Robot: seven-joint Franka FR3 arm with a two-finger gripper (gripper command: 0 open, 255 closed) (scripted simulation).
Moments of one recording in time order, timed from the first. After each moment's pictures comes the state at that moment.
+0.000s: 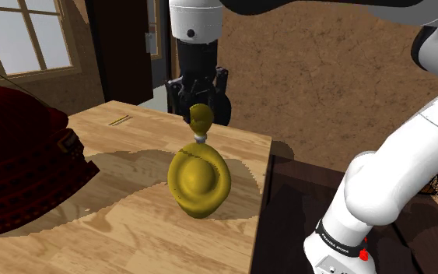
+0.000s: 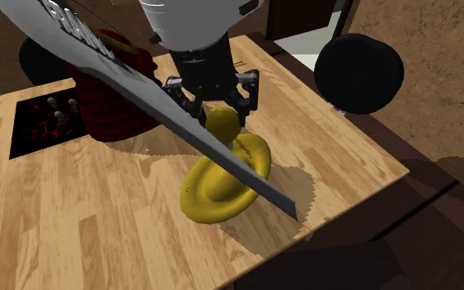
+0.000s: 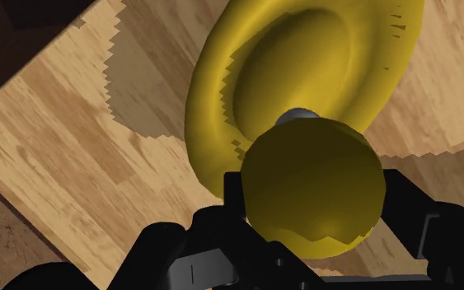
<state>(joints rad) 0.03 -0.29 0.55 -1.83 -0.03 1.54 0.78</state>
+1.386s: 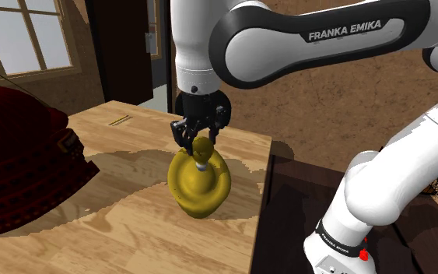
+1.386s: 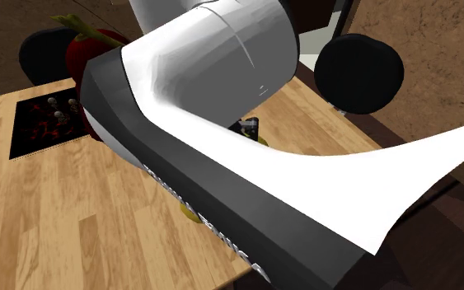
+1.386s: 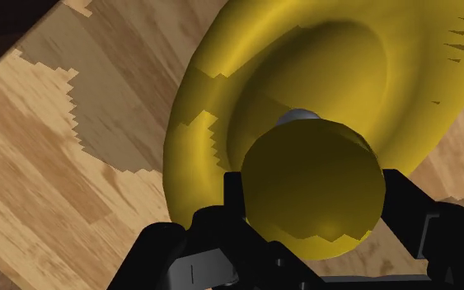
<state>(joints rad) 0.05 -0.34 0.55 -2.11 -0.01 1.77 0.78</state>
